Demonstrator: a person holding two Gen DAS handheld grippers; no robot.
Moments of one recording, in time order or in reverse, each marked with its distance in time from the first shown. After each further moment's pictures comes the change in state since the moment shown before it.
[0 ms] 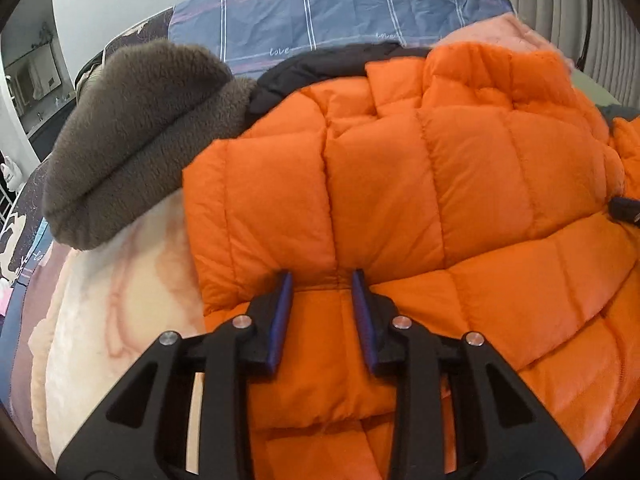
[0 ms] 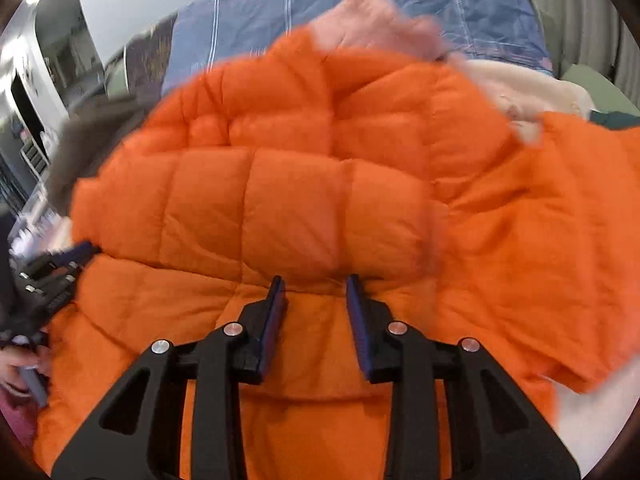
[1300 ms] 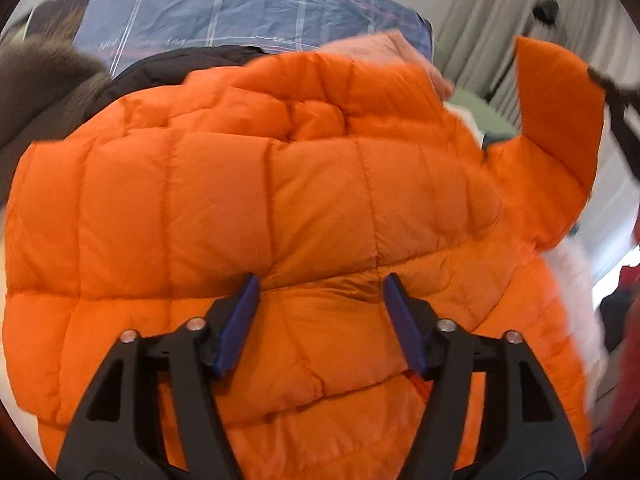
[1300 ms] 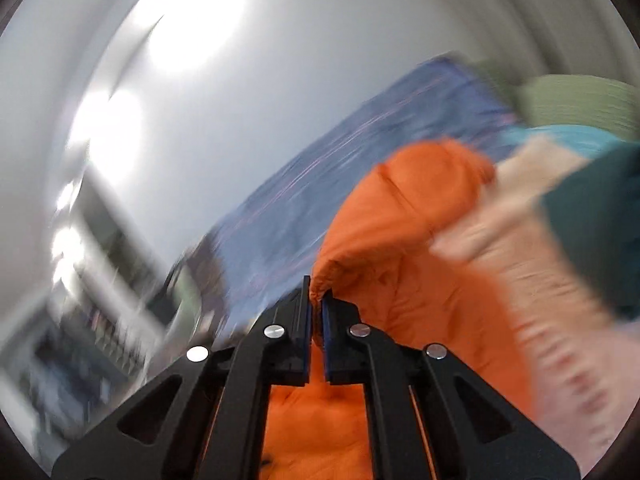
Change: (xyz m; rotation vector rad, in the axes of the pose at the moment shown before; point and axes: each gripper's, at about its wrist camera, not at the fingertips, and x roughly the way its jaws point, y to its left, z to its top) left arm -0.012 -0.065 0.001 -0.112 0.006 -0.469; right arm -0.123 -0.035 0.069 0.185 -0.423 0.333
